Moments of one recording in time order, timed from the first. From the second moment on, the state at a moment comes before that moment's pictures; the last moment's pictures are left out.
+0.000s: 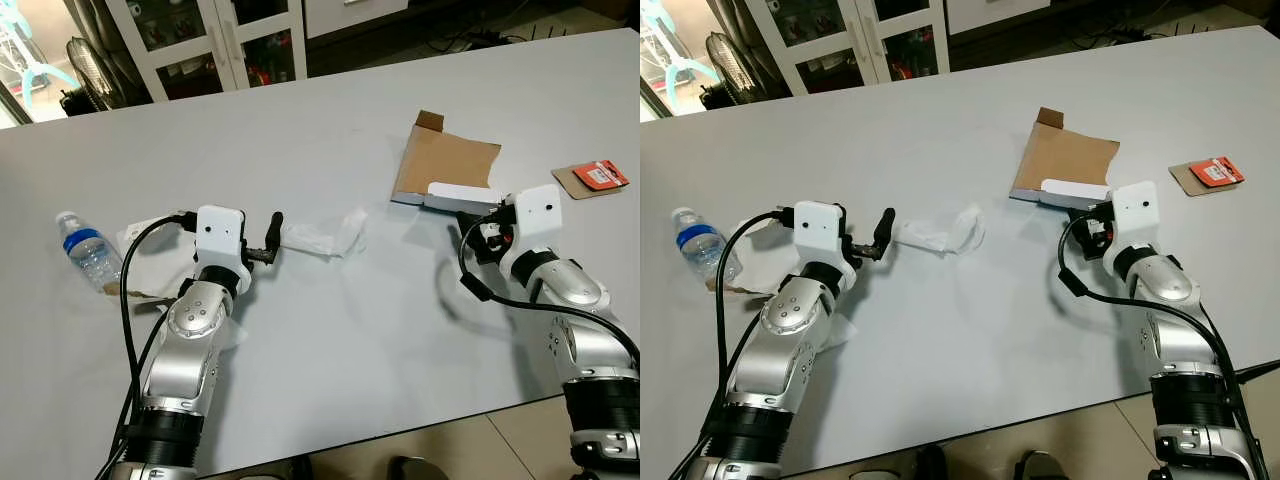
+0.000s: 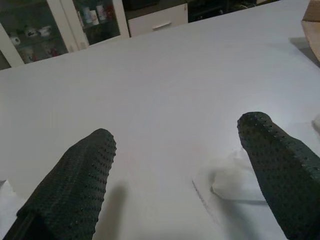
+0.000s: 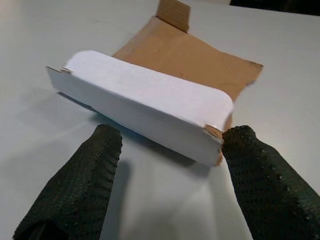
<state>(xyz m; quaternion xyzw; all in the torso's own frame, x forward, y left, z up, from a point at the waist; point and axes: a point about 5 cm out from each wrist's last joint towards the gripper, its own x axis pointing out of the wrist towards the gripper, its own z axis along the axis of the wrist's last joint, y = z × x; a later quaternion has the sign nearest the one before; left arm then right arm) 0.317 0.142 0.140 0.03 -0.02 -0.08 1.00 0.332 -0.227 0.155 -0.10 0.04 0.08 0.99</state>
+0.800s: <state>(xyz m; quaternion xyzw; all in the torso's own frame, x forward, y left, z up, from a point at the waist) 0.317 0.140 0.138 0.03 -0.01 -0.07 1.00 0.335 -0.218 0.143 -0.11 0.05 0.14 0.98</state>
